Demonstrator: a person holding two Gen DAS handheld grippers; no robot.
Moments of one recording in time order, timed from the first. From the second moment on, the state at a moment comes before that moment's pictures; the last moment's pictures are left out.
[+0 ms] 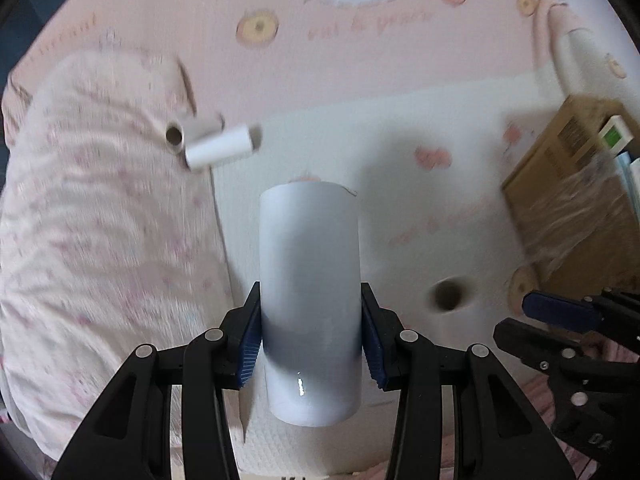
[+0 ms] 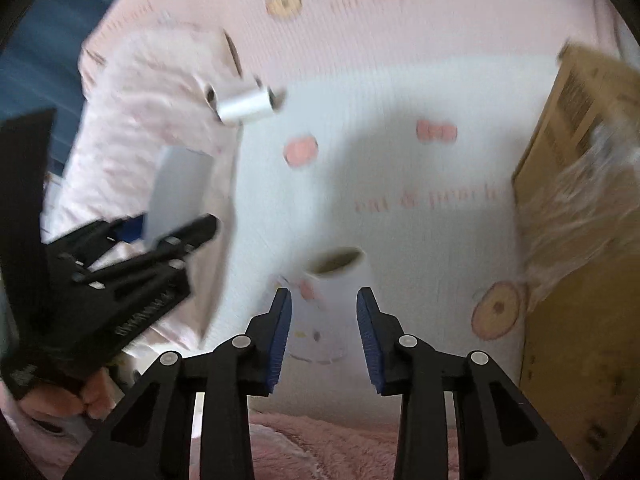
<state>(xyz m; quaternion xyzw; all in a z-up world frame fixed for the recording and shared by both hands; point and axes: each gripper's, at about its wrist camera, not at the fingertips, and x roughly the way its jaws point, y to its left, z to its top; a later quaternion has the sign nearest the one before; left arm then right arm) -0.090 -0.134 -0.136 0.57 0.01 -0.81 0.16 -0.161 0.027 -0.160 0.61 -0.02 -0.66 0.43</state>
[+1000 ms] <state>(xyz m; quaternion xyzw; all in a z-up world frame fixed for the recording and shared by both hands) -0.102 -0.179 -0.105 0.54 0.04 -0.82 0.15 -0.158 -0.066 -0.297 0.66 0.09 -0.62 0.41</state>
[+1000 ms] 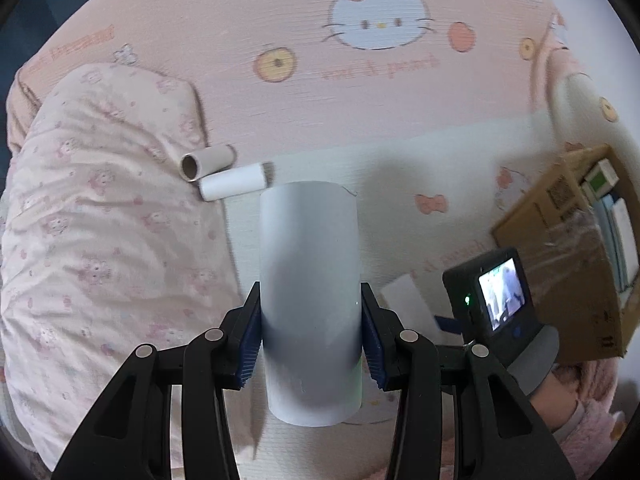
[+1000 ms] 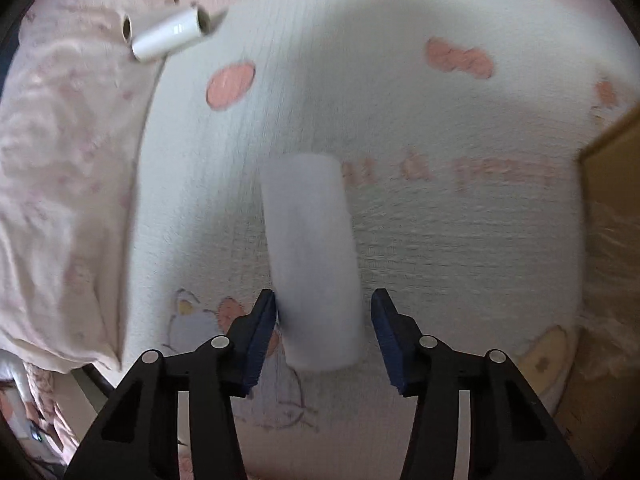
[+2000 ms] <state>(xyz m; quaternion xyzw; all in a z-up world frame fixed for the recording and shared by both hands) -0.113 -0.137 -0.107 0.56 0.02 -0.82 0.13 -0.188 0.041 -0.158 0.57 -0.14 -0.70 0.40</state>
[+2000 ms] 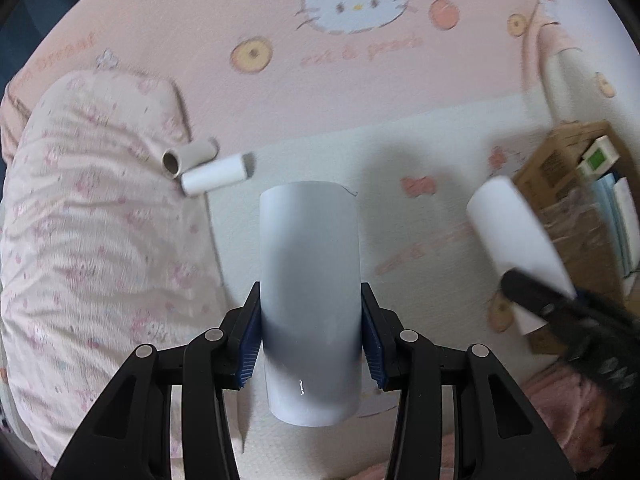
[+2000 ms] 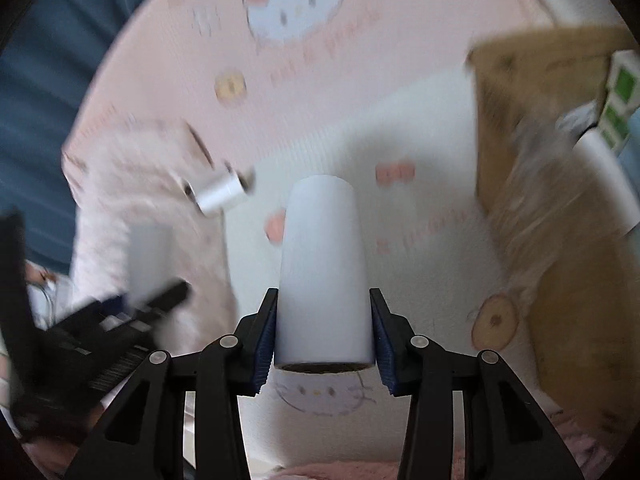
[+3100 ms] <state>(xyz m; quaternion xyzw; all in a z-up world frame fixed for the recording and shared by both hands) -0.223 0.077 -0.072 0.50 -0.10 -0.86 -0.07 -0.291 0.201 -0.142 0.52 -0.18 -0.76 0.35</state>
